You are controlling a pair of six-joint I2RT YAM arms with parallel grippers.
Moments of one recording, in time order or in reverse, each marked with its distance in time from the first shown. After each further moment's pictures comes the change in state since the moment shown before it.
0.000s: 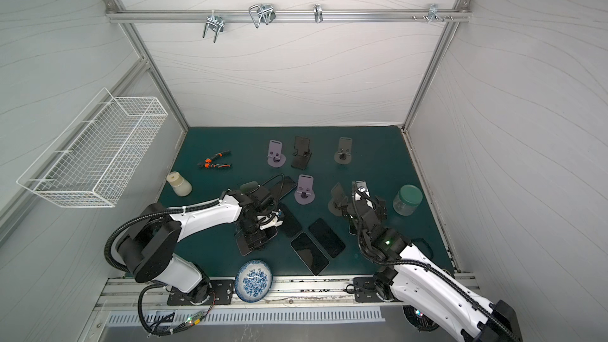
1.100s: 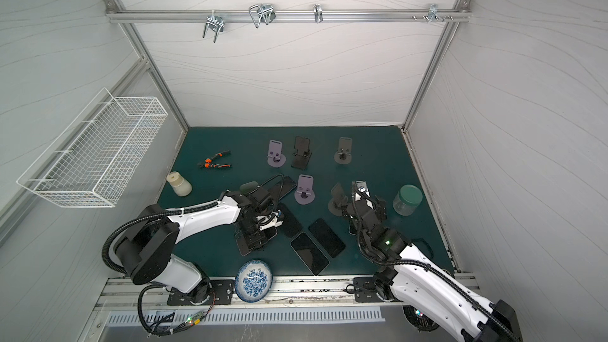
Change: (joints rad) left arm -0.002 -0.015 -0.014 0.011 0.001 0.001; right arm 0.003 0.000 0.000 0.000 0.006 0.003
